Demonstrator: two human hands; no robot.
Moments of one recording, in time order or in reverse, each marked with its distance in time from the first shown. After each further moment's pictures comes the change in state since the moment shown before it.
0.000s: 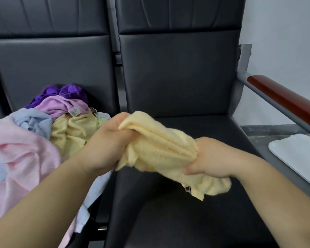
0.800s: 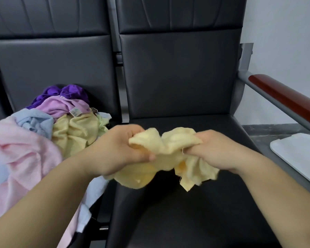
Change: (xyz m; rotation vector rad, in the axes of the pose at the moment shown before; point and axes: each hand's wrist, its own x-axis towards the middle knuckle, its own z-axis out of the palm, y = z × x) left_hand -0.004 0.005 -0.005 0.585 -0.174 -0.083; right_hand 0.004 0.003 -0.003 0.290 0.134 -0.025
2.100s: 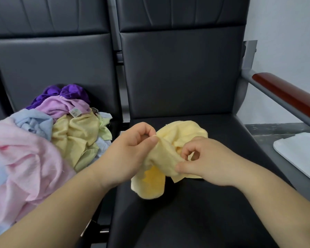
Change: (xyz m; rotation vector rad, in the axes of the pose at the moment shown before) left_hand 0.007 -0.005 0.033 -0.391 0.121 0.093; right_hand -0.009 -0.008 0.020 -0.219 0.013 0.026
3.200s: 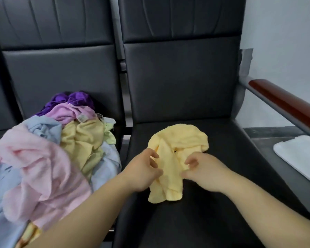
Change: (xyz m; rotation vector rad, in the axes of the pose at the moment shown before) left_hand 0.014 -0.061 0.021 0.409 -0.027 -0.354; right_hand 0.012 0.029 0.029 -0.008 0.006 0.232
